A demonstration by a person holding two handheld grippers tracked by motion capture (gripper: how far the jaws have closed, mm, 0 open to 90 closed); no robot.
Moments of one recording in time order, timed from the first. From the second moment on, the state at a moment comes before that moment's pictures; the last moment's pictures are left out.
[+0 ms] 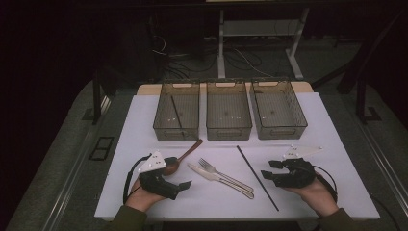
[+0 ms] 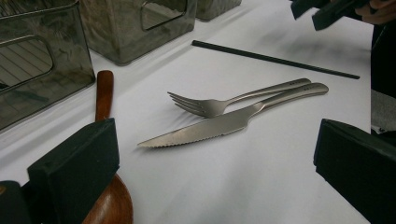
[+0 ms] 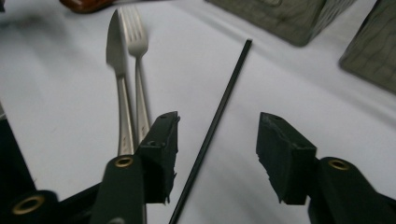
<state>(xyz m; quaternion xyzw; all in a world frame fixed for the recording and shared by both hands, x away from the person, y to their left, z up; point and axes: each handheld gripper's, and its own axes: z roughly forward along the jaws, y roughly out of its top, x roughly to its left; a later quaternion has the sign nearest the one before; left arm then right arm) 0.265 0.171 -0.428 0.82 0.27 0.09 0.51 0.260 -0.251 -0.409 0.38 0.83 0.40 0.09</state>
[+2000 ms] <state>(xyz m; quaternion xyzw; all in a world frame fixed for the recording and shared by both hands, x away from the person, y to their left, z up) 0.265 0.172 -0.429 0.82 0.27 0.08 0.50 0.245 -0.226 -0.439 0.35 0.88 0.30 0.09</state>
